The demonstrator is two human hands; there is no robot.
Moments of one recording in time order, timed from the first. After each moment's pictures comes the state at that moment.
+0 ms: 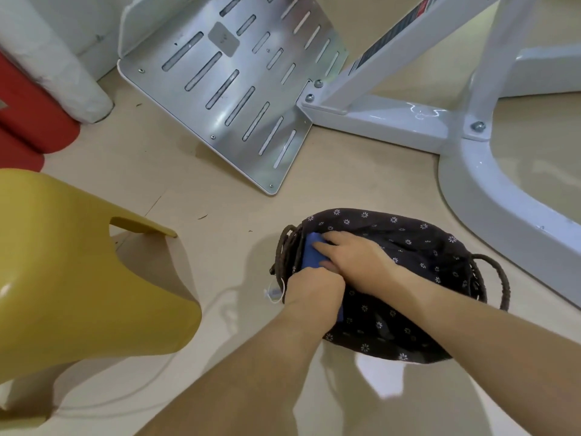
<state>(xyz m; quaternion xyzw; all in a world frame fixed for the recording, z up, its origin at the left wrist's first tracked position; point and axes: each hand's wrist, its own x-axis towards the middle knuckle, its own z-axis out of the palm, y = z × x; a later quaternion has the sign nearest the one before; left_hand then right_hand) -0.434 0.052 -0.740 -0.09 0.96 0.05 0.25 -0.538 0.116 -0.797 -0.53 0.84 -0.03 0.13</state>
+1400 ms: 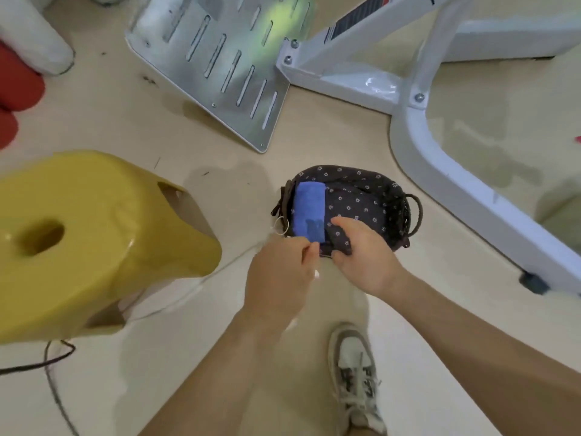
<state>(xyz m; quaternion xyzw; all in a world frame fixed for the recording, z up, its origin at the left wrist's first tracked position) -0.309 0.030 -0.570 -0.24 0.89 0.38 0.09 -0.400 0.158 -0.601 -0.22 0.91 -0.22 0.28</state>
